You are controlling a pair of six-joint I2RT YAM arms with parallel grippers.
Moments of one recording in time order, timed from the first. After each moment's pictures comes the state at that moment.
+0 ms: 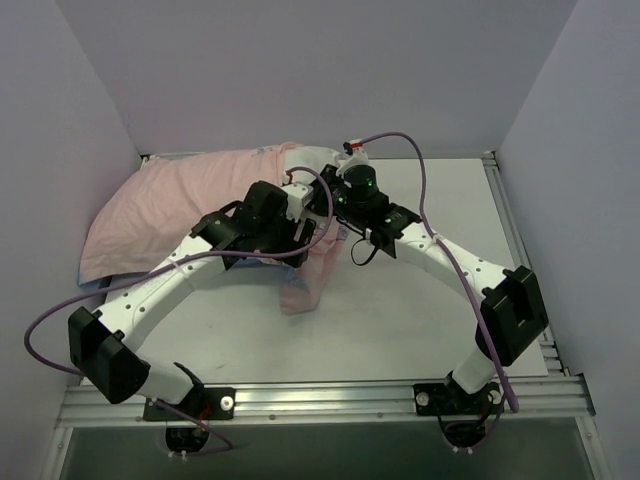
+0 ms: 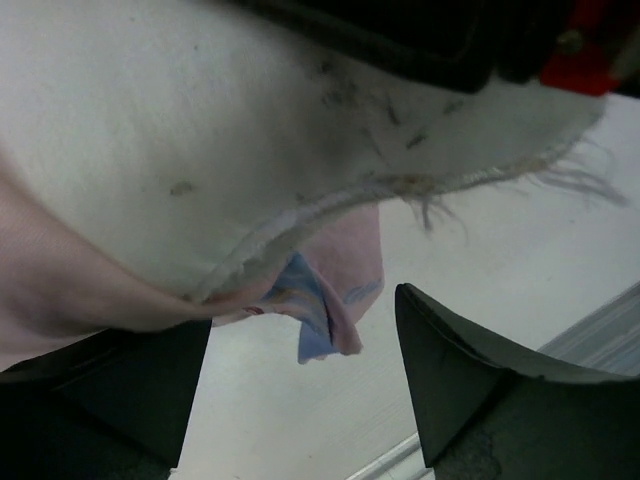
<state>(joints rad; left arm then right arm) -0.70 1.42 1.40 -0.78 0.01 -0.16 0.67 1.61 1.30 0.05 -0.04 0.82</state>
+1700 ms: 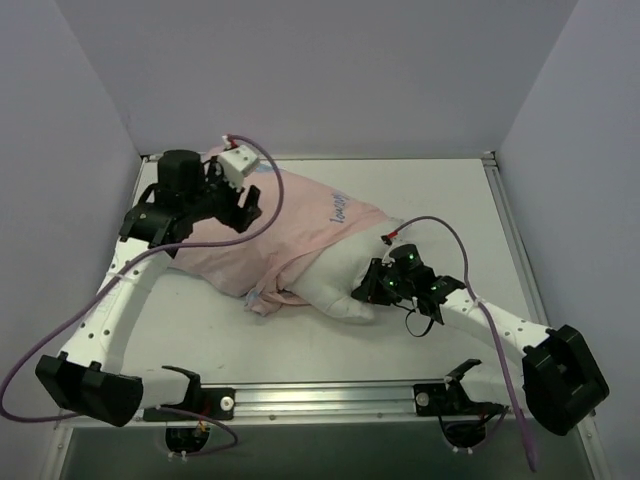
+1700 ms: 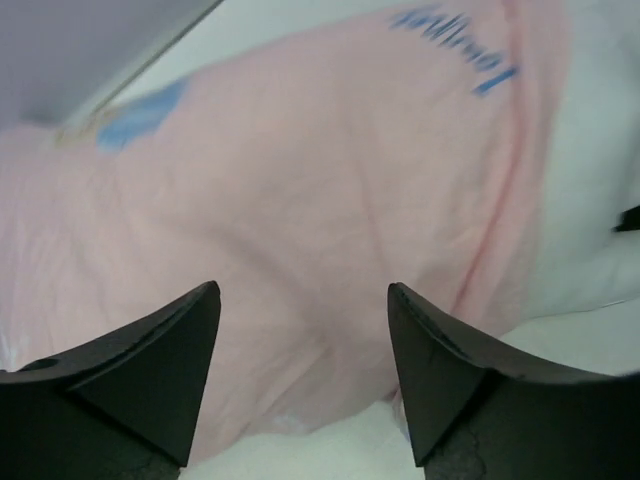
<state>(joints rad) -0.24 1.28 1.39 -0.67 0.33 0.28 0.55 1.17 0.56 -0.12 -0.23 0.71</state>
